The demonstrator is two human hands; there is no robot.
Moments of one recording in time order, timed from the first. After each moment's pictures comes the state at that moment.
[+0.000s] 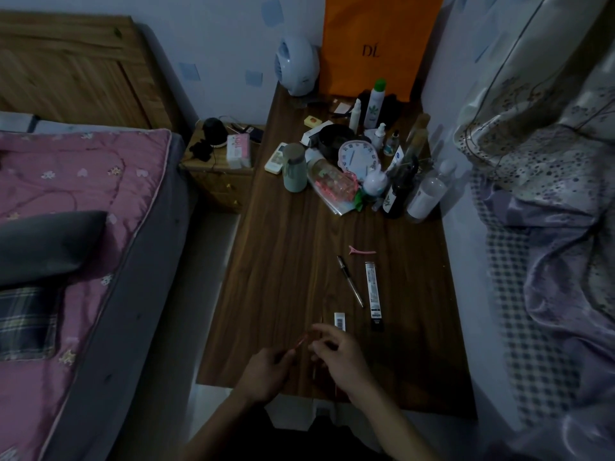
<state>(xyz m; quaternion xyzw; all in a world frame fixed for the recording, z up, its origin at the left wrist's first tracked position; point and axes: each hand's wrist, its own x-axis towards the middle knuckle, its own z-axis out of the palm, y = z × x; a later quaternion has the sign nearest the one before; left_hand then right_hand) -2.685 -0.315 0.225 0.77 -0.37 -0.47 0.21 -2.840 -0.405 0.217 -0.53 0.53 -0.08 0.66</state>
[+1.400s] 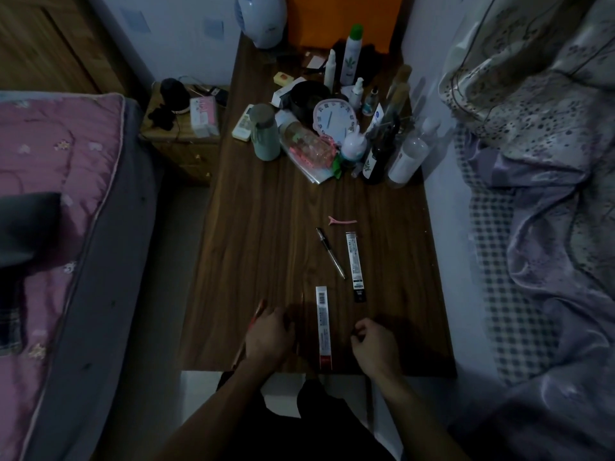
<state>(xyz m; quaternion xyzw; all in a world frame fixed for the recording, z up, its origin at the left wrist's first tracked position) -2.712 -0.355 0.154 0.81 -0.47 -0.32 0.10 -2.931 -0.422 0.130 -0.66 0.67 0.03 0.35</state>
